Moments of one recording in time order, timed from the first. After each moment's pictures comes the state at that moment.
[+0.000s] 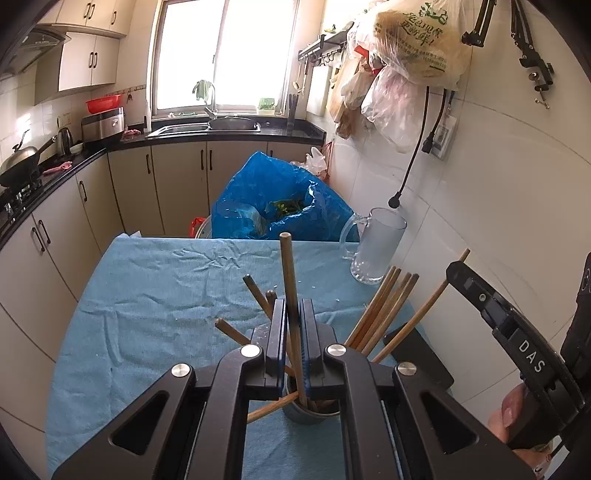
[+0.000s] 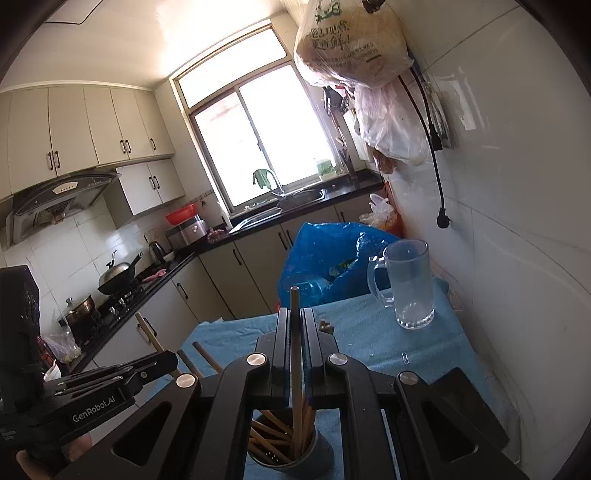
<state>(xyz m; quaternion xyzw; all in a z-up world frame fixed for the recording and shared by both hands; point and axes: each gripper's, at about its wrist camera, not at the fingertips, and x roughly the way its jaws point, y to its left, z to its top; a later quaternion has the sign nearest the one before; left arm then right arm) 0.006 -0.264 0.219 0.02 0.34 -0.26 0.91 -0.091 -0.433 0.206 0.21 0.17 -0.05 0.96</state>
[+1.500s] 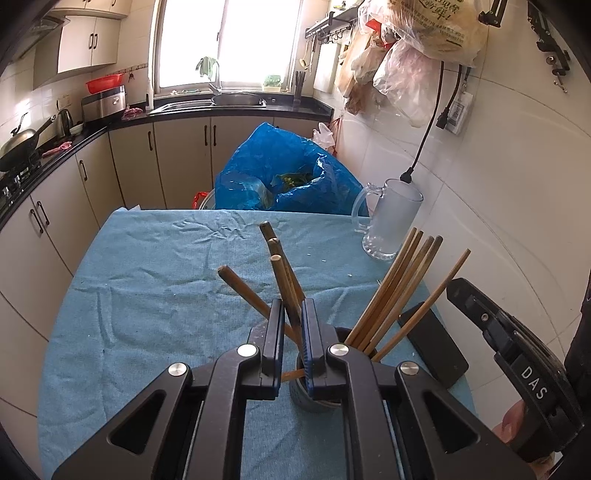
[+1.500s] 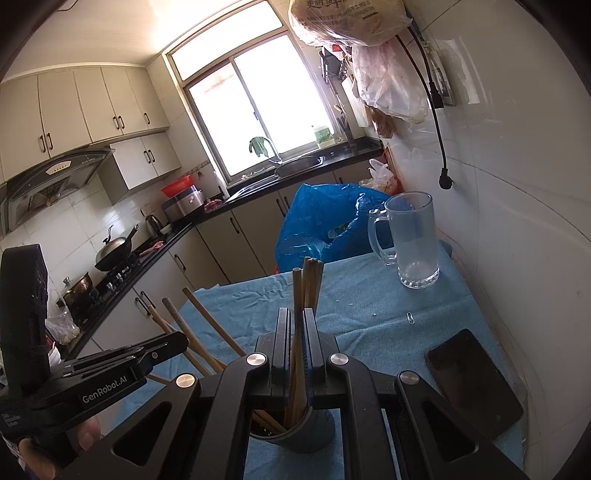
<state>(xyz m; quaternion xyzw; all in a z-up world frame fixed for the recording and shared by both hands) 0.022 -0.265 0.182 0.03 0.38 -0.24 0.89 -0.078 -0.430 0.168 0.22 0.23 -0.04 0.95</state>
